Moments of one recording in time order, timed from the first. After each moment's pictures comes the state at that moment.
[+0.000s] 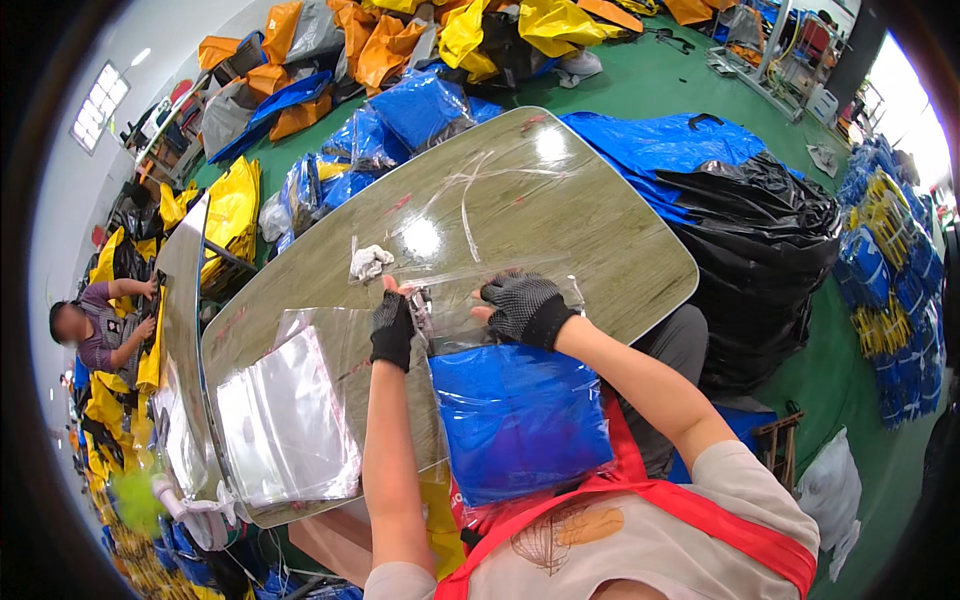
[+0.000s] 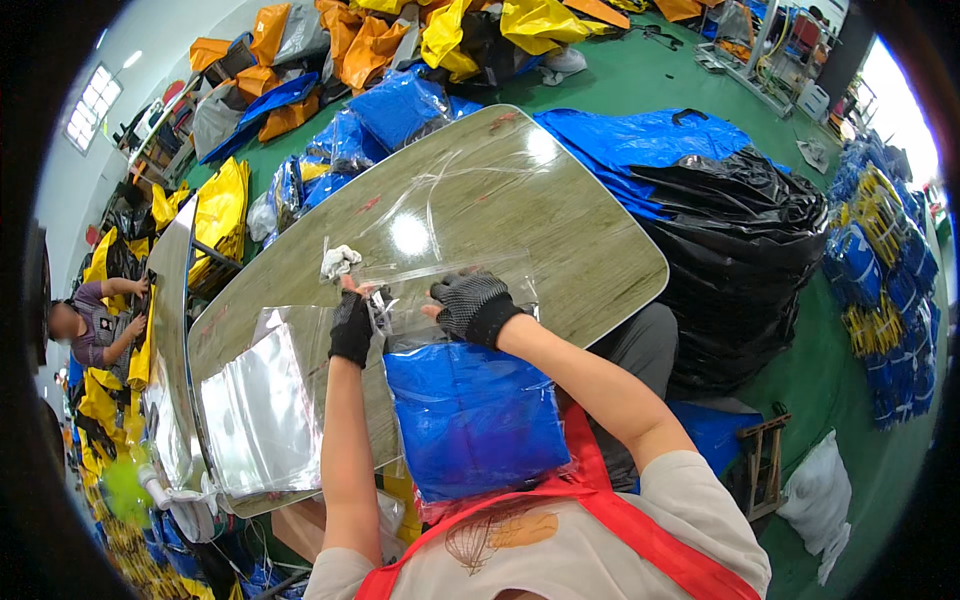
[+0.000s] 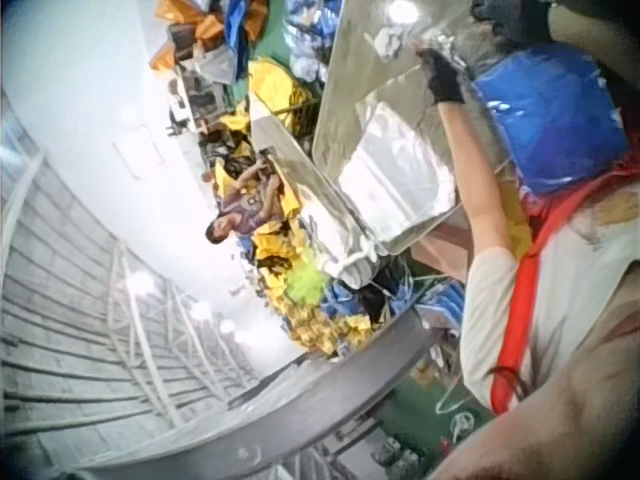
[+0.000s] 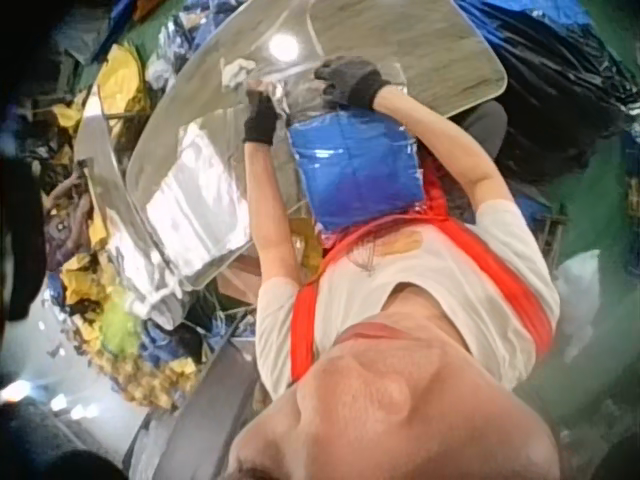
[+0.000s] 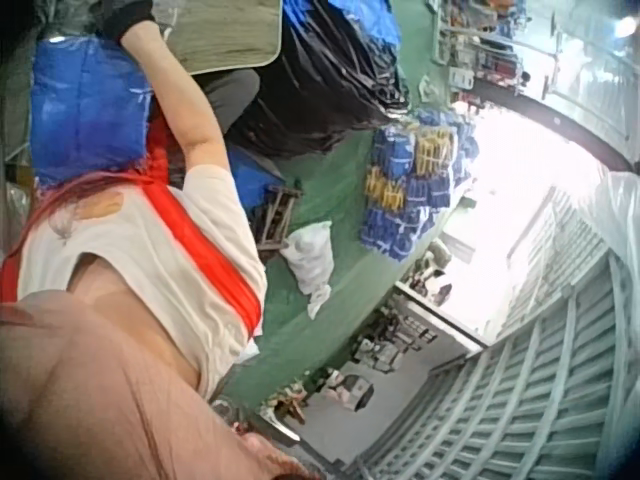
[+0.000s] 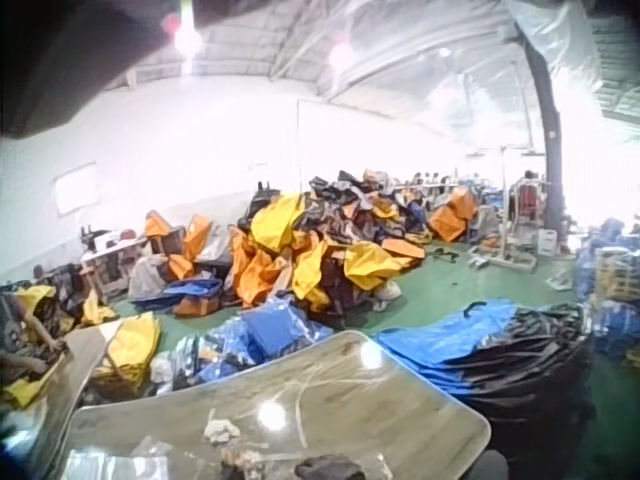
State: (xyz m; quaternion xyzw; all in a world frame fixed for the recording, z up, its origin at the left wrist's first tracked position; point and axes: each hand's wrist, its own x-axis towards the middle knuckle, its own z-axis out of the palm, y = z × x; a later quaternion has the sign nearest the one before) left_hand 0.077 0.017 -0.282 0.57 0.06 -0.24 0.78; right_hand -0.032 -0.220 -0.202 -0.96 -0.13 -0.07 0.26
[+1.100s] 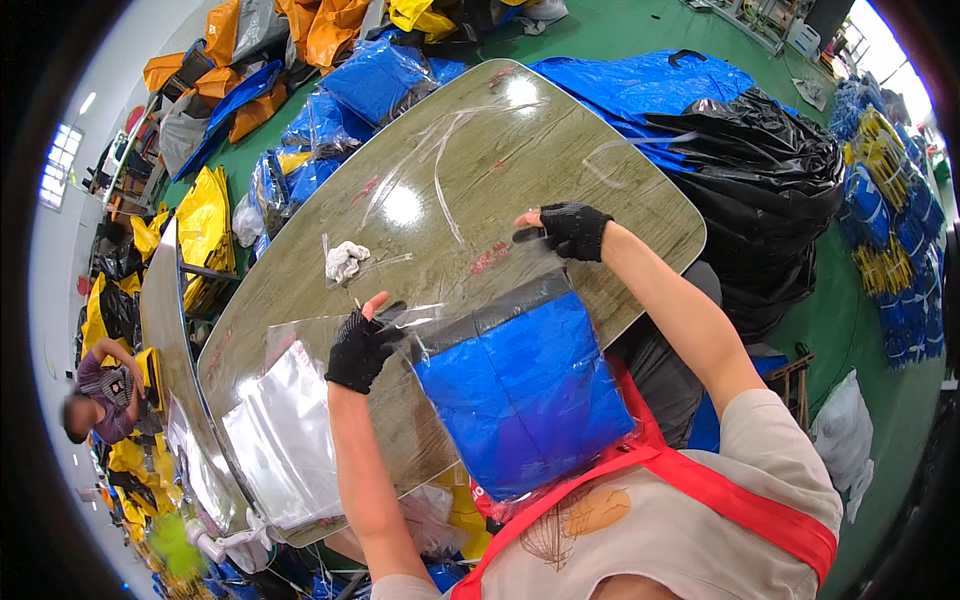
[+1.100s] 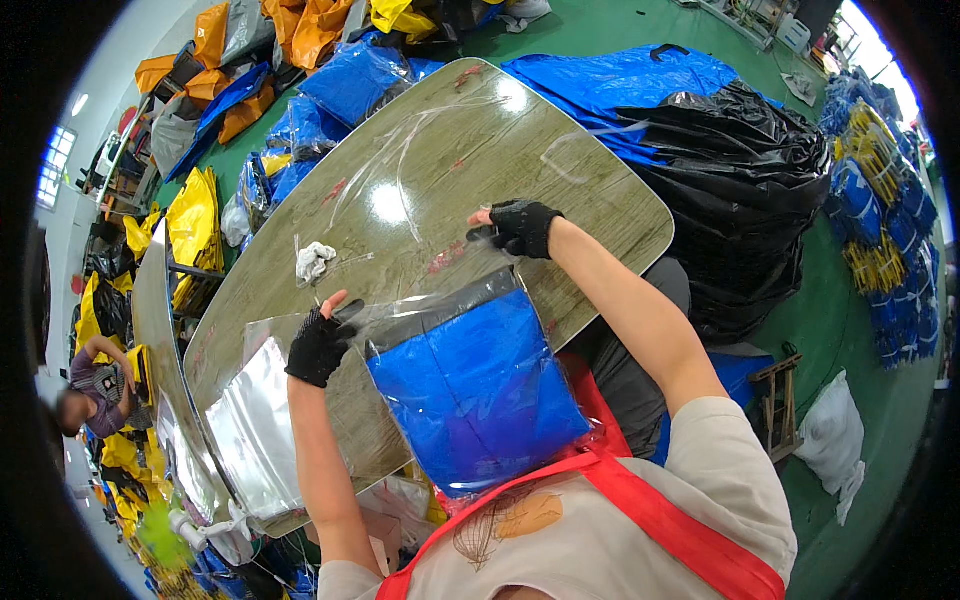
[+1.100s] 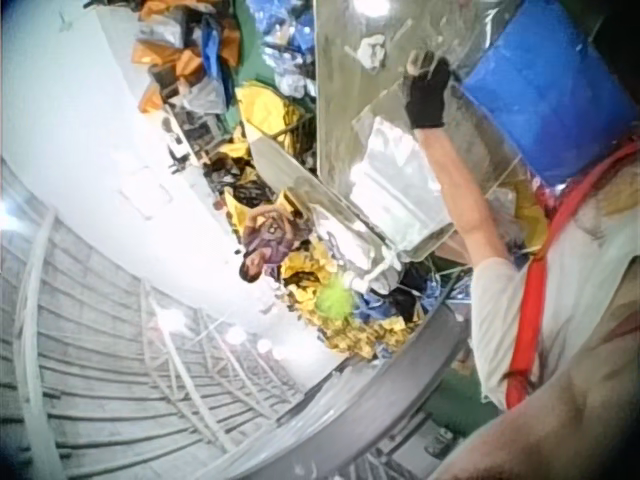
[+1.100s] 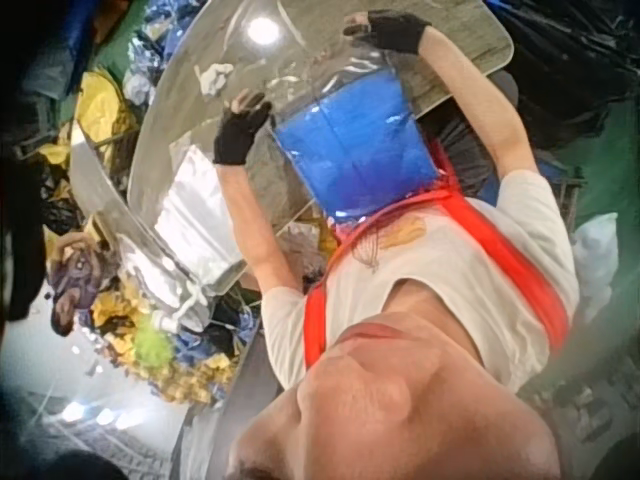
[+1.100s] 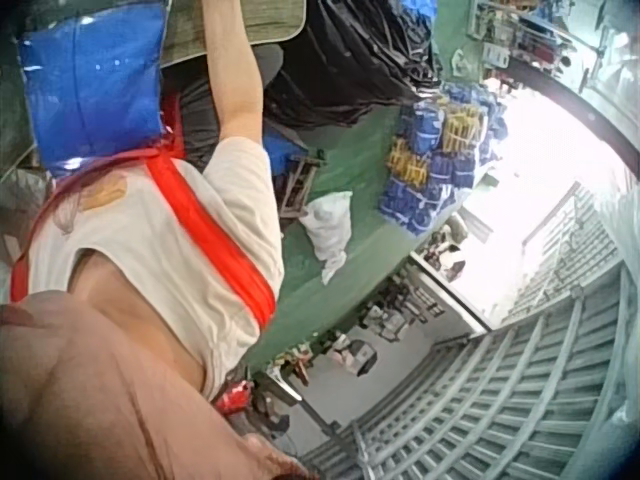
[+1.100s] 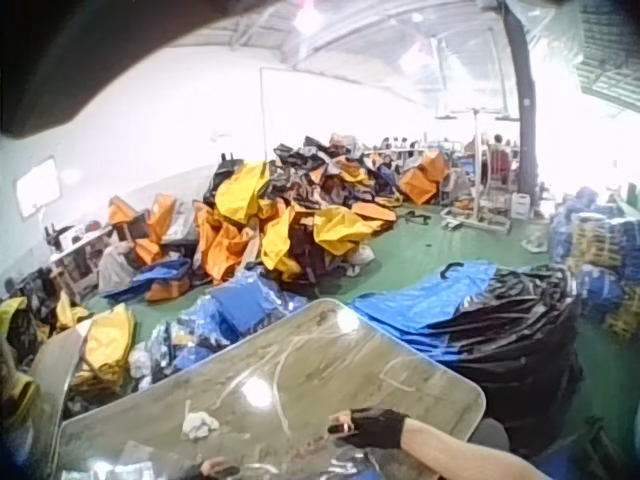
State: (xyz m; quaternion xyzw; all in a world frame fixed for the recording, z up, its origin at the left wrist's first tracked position) left_hand 0.060 0.052 -0.219 0.61 0.03 -0.35 0.70; right_hand 0.013 -0.337 -0.268 -0.55 0.17 0.20 0.79
